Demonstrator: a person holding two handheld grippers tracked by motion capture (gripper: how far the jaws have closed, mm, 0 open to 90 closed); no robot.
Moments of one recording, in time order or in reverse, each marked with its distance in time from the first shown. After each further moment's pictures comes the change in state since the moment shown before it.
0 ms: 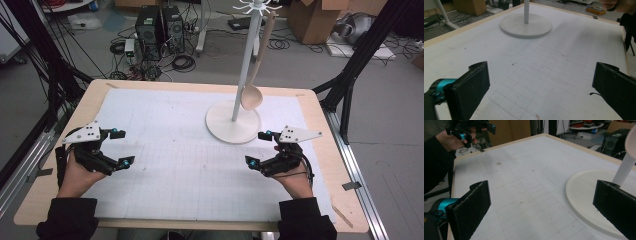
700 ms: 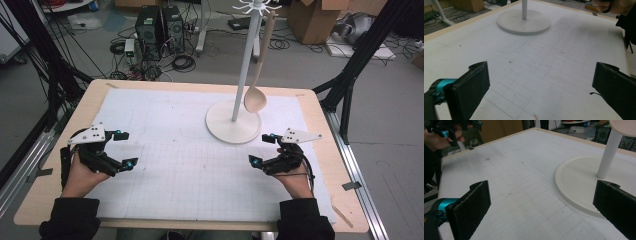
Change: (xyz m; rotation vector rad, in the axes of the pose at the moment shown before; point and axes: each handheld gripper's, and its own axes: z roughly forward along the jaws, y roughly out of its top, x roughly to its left) left arm -0.001 -0.003 0.008 0.020 -0.009 -0.005; right arm -0.019 -0.024 0.001 0.014 -0.048 0.062
